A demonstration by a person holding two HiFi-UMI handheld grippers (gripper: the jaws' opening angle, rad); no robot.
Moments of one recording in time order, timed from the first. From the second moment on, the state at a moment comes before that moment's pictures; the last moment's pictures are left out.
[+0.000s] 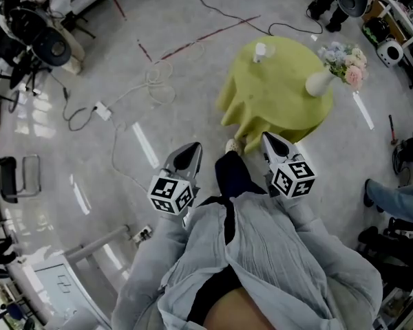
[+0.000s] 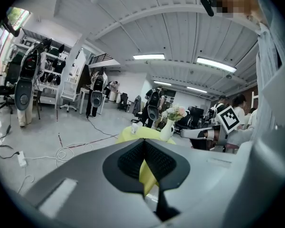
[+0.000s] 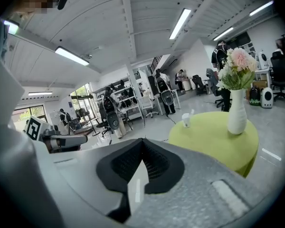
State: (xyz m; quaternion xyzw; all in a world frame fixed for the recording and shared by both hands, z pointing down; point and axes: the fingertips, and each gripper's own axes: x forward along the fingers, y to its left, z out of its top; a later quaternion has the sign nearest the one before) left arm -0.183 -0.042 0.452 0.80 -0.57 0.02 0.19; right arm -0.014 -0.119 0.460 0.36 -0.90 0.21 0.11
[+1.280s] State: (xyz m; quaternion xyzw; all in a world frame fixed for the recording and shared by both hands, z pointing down) left arm -0.208 -0.305 0.436 0.81 -0.55 0.04 0.19; right arm -0.037 -0.381 0.463 0.38 -0.89 0.23 0.12
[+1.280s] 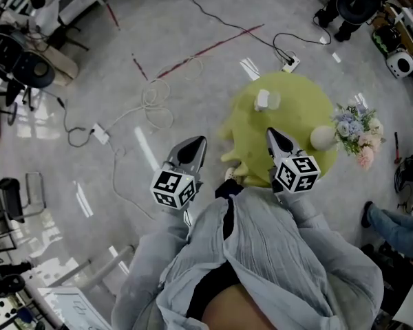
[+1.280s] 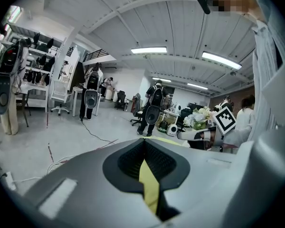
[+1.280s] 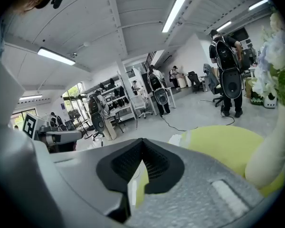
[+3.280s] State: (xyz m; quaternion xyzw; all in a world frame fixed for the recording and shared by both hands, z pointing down) left arm -0.174 -0.476 0.508 0.89 -0.37 0.13 0.22; right arm 0.018 -0.519 0.567 0.58 -0.75 0.30 0.11
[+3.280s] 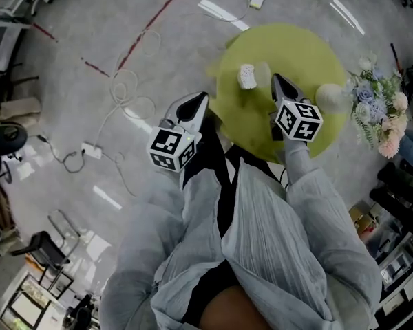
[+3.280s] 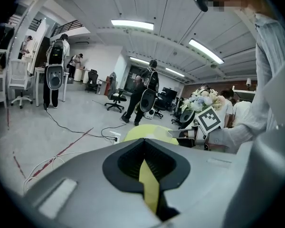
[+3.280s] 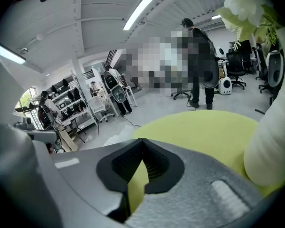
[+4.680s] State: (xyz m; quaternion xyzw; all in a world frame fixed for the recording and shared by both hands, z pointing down) left arm -0.182 -0.472 0.520 0.87 -0.41 0.10 0.26; right arm -0.052 -0.521 0.542 0.47 -0.84 0.23 0.13
